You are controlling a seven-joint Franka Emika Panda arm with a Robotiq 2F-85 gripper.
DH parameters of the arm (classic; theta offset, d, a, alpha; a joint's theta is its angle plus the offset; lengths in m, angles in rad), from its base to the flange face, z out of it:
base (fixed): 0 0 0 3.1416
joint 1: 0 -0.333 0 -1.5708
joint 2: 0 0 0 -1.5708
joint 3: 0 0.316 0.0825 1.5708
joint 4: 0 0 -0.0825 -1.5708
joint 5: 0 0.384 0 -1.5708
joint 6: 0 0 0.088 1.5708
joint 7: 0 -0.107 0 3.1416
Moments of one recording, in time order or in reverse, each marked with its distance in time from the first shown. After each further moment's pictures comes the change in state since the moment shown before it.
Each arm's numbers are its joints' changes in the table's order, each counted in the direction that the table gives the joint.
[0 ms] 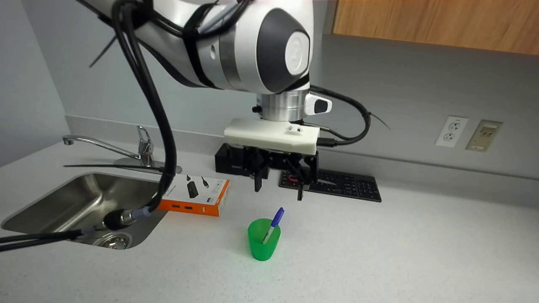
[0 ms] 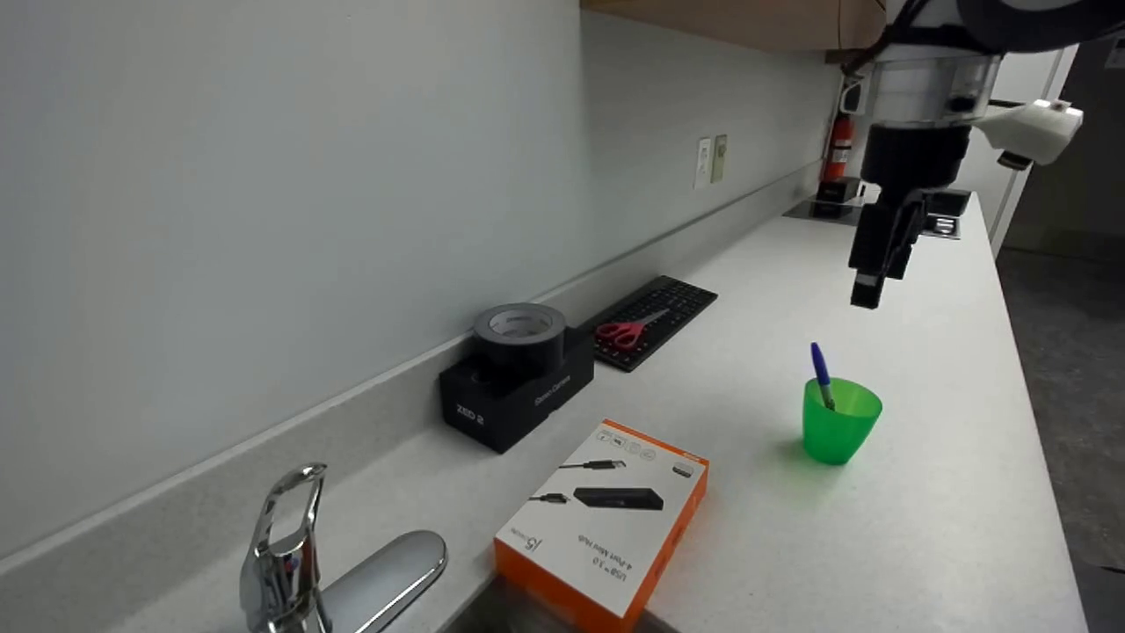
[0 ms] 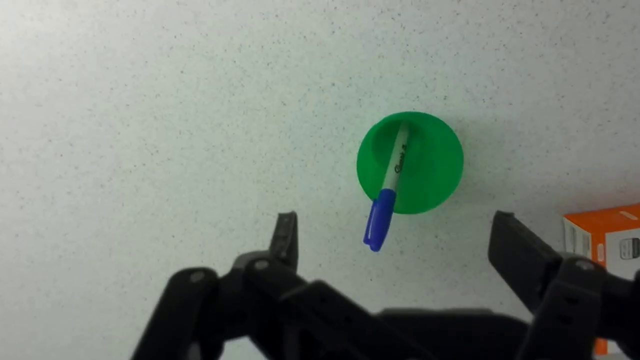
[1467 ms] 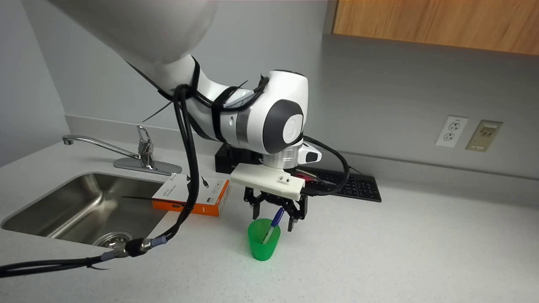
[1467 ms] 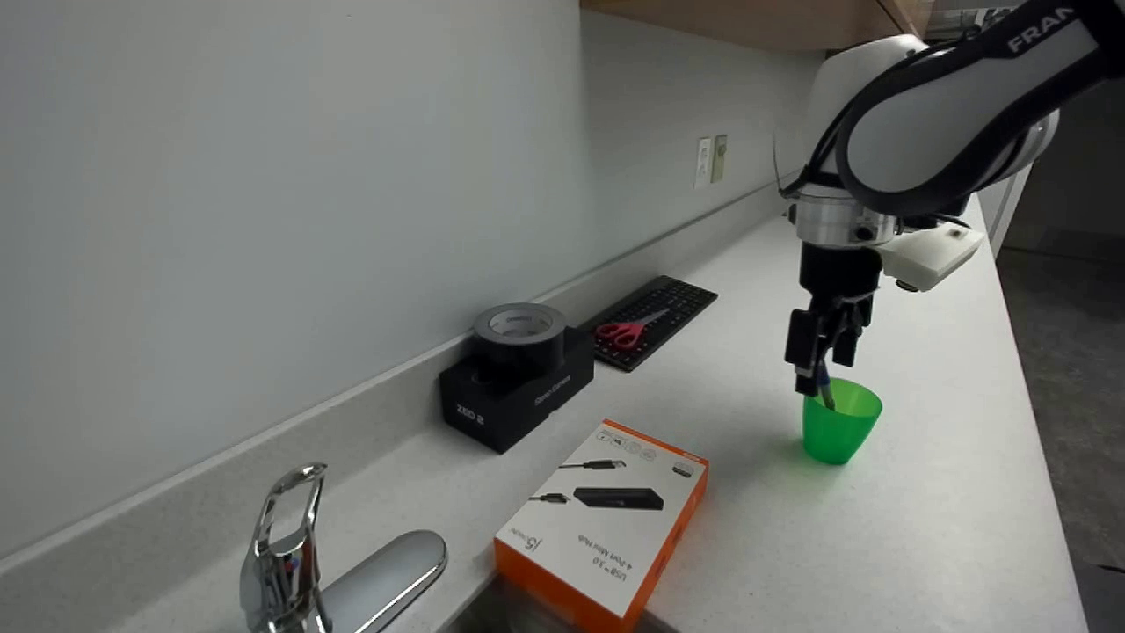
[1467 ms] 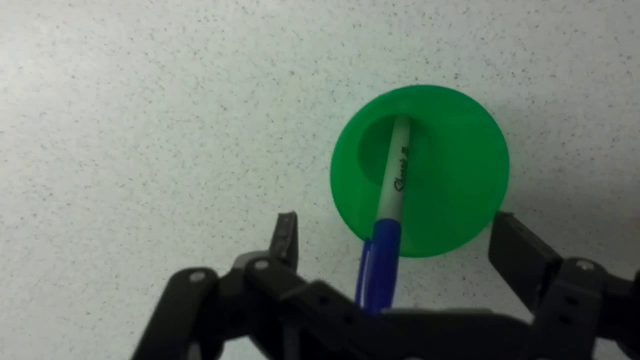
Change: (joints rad) arm 0.008 -0.267 0.017 0.023 0.096 -0.158 -0.058
